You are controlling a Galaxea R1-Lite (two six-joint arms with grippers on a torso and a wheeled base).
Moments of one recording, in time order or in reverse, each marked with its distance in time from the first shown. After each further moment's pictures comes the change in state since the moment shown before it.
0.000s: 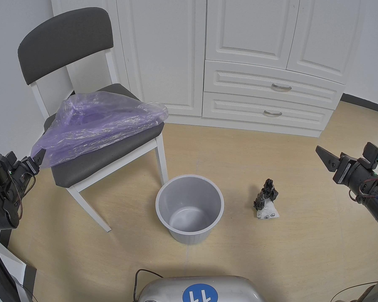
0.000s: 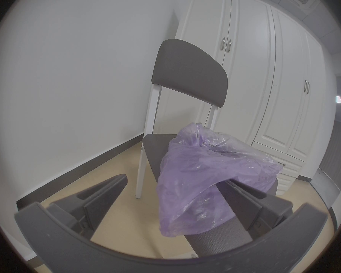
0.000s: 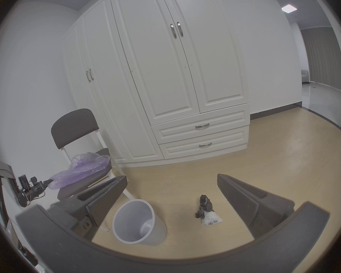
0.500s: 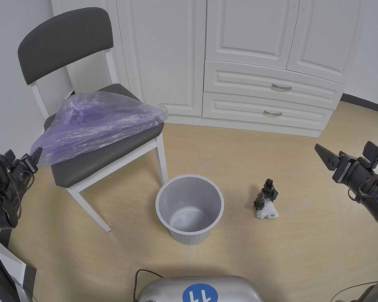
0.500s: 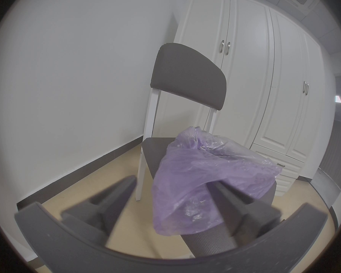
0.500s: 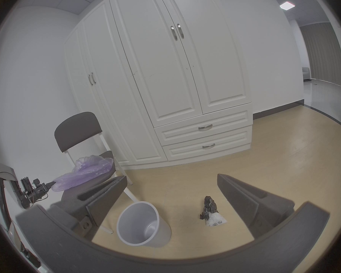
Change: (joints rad) left arm 0.001 -0.022 0.004 0.000 0.000 -0.001; right arm 0.019 0.000 0.002 -0.023 0.001 0.017
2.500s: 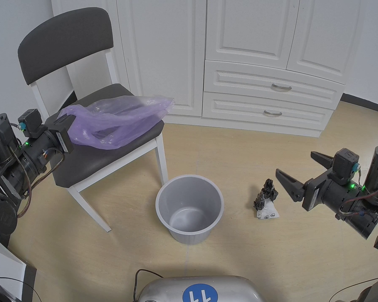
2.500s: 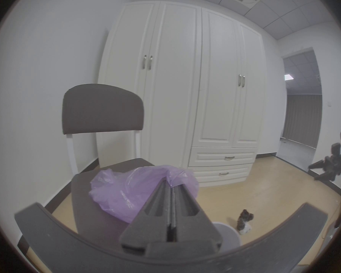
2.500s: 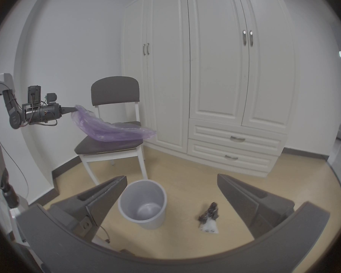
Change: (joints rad) left arm -0.560 -0.487 0.000 0.373 0.207 0.247; right arm 0.313 0.034 -0.067 0.092 -0.097 -0.373
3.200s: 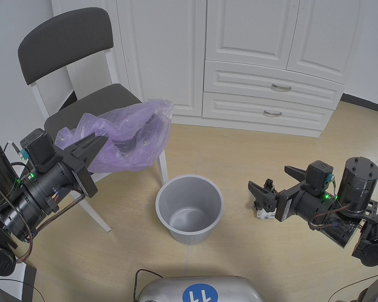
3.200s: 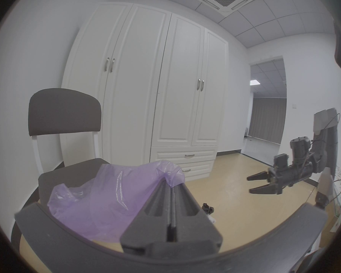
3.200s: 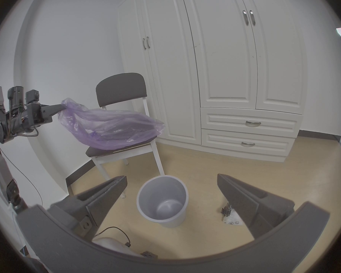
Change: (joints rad) left arm -0.366 -0.168 0.158 0.005 0.072 0.058; right arm 0.084 0.177 -0.006 -0.119 0.005 0.142
